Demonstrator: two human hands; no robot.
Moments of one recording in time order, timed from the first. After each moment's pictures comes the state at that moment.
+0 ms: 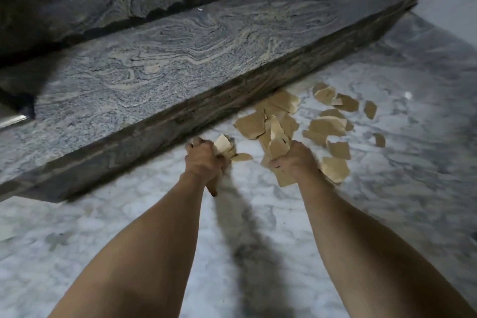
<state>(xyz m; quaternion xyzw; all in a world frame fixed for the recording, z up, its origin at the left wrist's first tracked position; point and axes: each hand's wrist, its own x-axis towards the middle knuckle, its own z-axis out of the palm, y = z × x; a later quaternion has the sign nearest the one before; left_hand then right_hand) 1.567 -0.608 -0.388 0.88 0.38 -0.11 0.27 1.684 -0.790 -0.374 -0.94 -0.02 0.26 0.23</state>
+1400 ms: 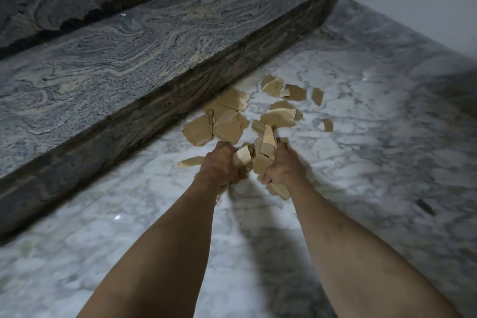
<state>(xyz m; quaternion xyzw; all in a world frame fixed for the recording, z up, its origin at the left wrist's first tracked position) 1.645 -0.724 -0.379 0.93 0.17 -0.14 0.28 1.712 -0.883 -0.382 -0.94 -0.02 0.28 0.18</state>
